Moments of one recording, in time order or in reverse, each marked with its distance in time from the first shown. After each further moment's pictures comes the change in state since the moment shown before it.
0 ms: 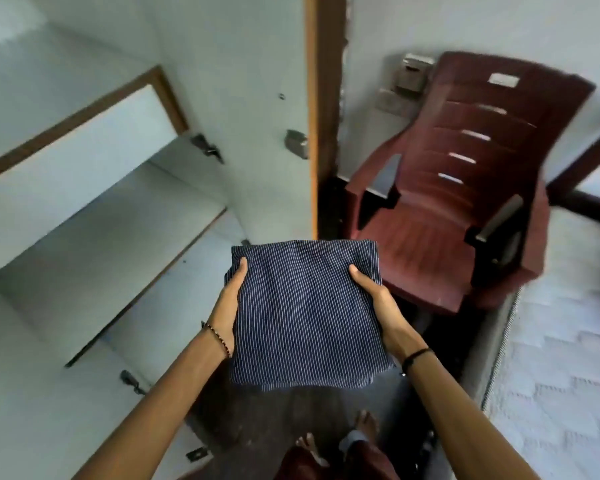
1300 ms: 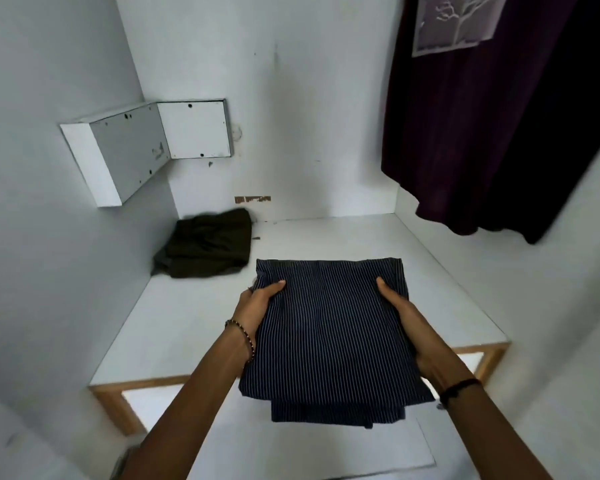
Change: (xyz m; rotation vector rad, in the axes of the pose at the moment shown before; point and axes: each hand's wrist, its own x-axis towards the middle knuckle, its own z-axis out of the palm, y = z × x) left_hand 0.077 0.394 -0.343 -0.366 0.650 0.515; right_hand 0.253 -0.136 0.607 -0.584 -0.749 -0.014
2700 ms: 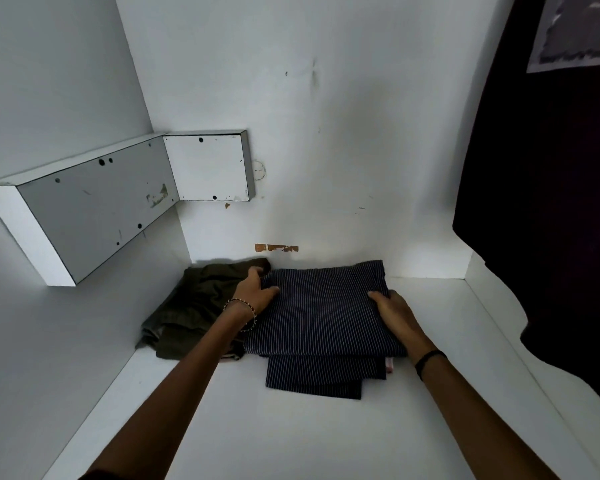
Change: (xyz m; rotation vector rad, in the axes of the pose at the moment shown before) left_hand 0.251 0.100 -0.021 0.860 0.274 0.252; right_hand 0.304 -0.081 0.058 -0.553 0.060 -0.068
